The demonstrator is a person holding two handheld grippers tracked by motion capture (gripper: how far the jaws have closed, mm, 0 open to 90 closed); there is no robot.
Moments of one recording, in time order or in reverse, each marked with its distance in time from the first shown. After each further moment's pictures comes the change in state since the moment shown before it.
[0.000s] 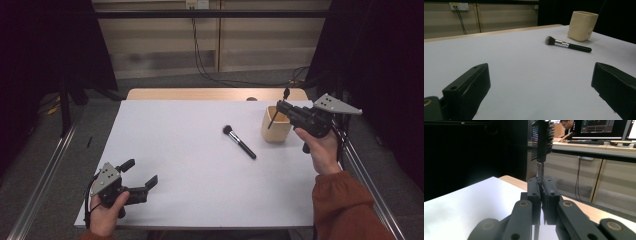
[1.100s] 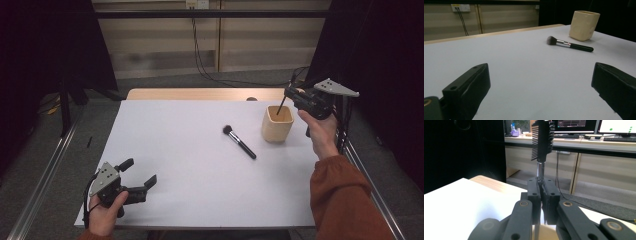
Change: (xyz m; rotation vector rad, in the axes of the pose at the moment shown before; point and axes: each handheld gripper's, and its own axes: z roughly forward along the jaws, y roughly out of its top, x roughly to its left) left arm 0.001 0.001 -0.001 -0.002 0.000 0.018; right arm -0.048 0.000 0.028 0.041 -0.153 0.028
